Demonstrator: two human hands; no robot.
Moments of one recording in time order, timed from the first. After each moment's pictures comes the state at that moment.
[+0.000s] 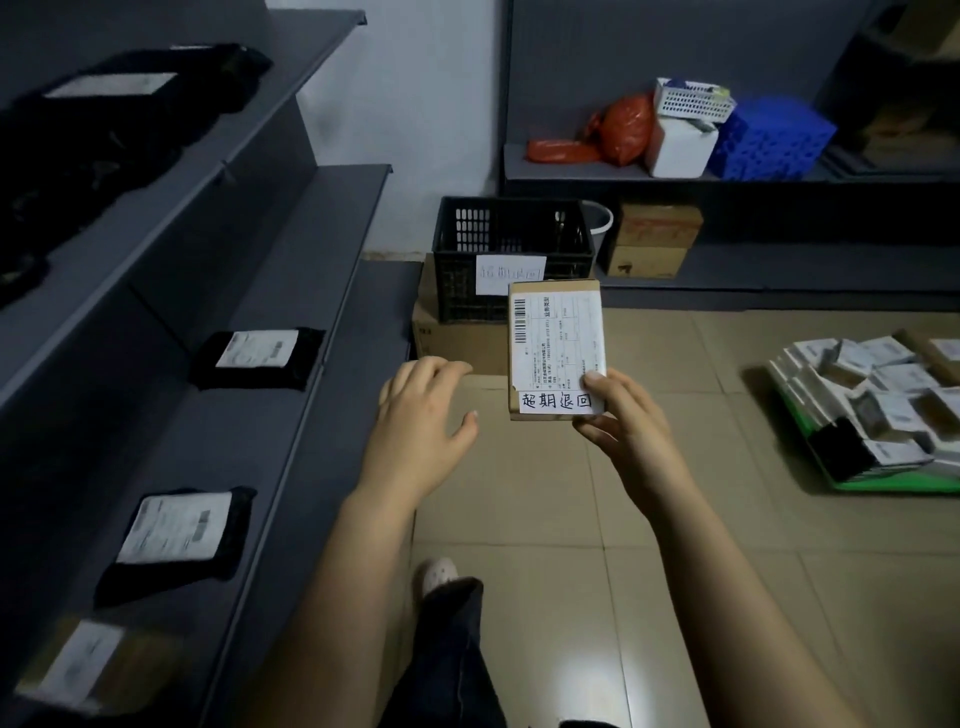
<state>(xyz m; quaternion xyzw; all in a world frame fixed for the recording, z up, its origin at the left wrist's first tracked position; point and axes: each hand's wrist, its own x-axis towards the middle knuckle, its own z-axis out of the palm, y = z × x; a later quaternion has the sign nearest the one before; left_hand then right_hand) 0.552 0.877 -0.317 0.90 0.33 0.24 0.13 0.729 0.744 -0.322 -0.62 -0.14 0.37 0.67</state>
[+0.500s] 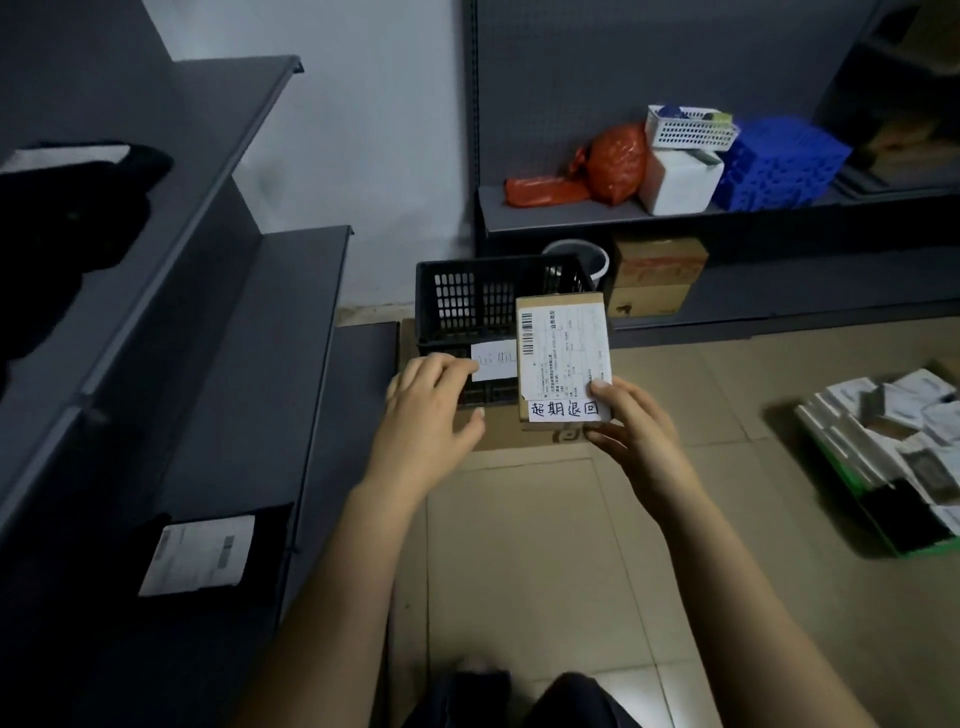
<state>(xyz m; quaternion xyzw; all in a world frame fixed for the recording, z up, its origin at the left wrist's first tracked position) 0.738 1.192 -0.310 0.93 0.26 0.22 0.14 0.899 1.028 -0.329 -0.64 -0.11 0.34 0.68</state>
